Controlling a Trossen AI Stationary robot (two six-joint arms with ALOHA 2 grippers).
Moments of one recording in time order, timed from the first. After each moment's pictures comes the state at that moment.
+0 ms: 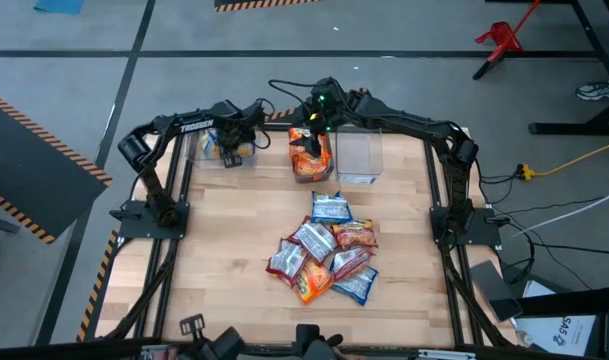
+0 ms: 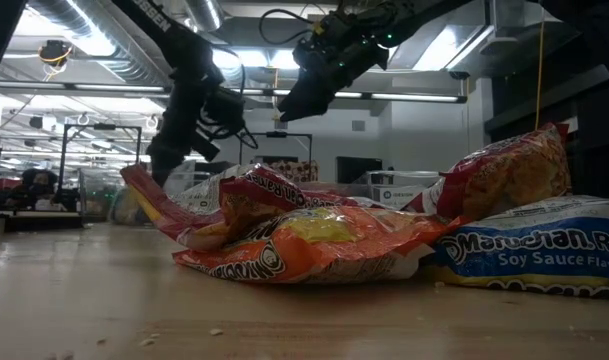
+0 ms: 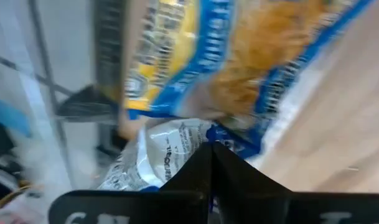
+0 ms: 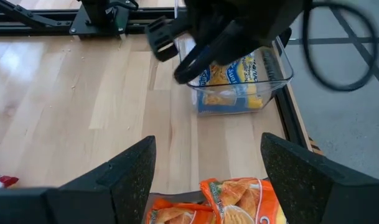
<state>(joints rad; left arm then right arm) 0.77 1.74 1.23 -1.08 -0.43 0.40 -0.51 1.96 1.75 -0.47 -0.43 -0.32</state>
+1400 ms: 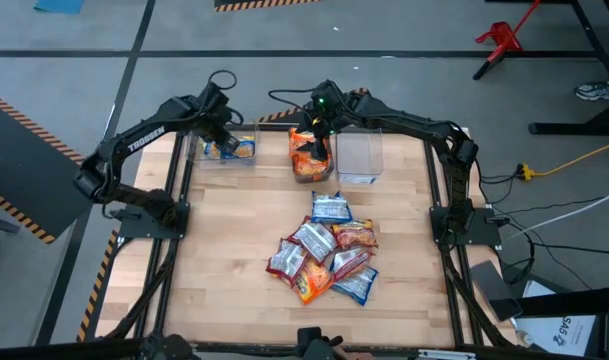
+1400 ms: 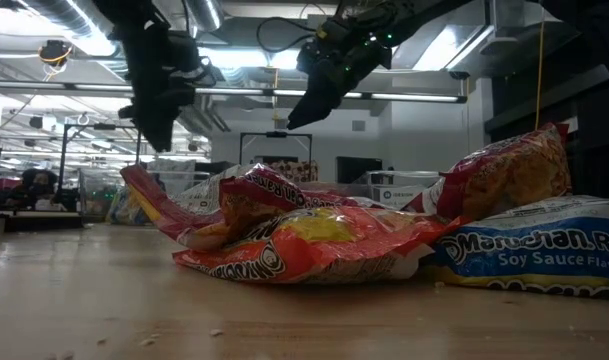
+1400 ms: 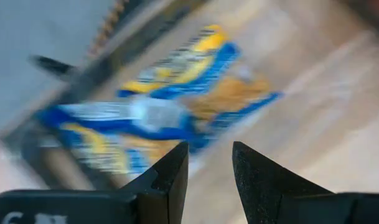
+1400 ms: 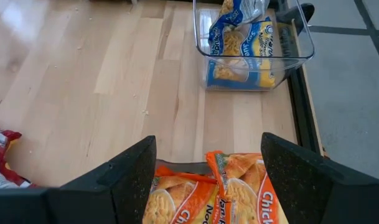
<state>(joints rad) 0.93 1.31 1.09 -0.96 -0.05 0.01 -0.51 1.96 1.75 -0.58 -0.43 -0.45</state>
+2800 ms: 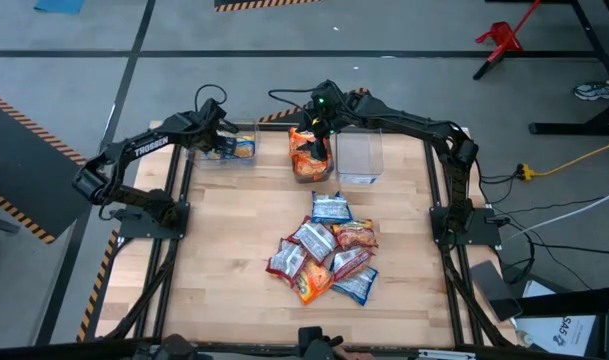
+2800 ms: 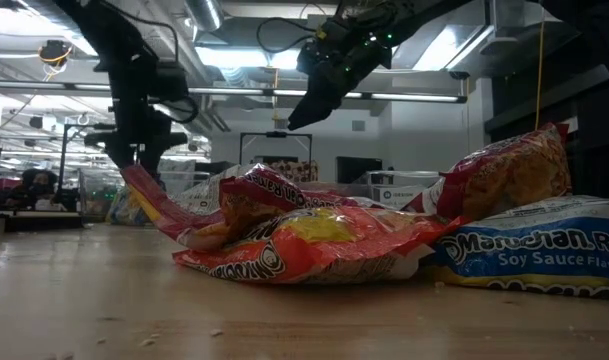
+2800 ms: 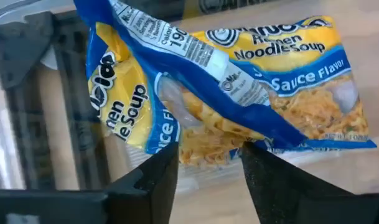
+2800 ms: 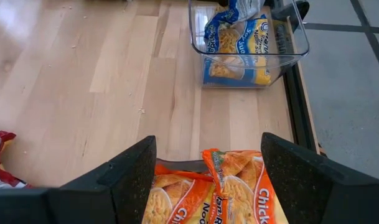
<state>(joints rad) 0.97 1.30 0.82 -0.71 -0.18 -0.39 -0.51 1.96 1.75 -0.58 -0.41 -0.44</state>
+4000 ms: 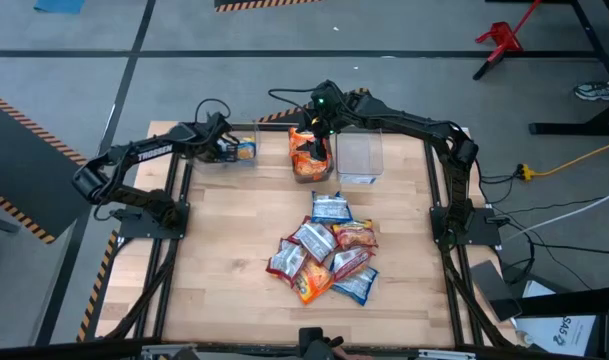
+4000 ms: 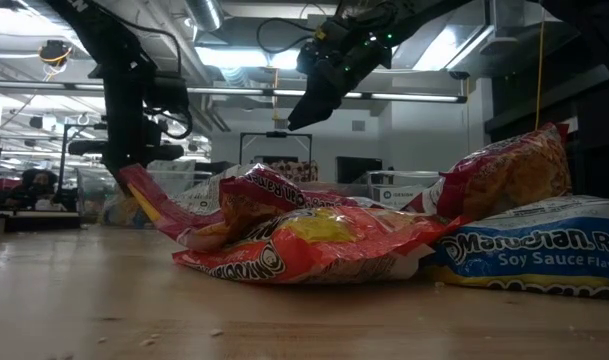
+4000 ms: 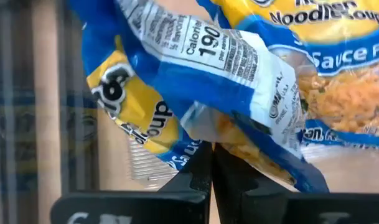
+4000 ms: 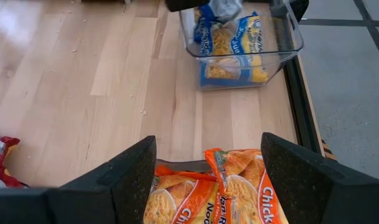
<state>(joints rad) 0.87 1.30 0.73 -0.72 -0.23 -0.66 -0.51 1.96 1.75 -0.58 -0.41 -0.41</state>
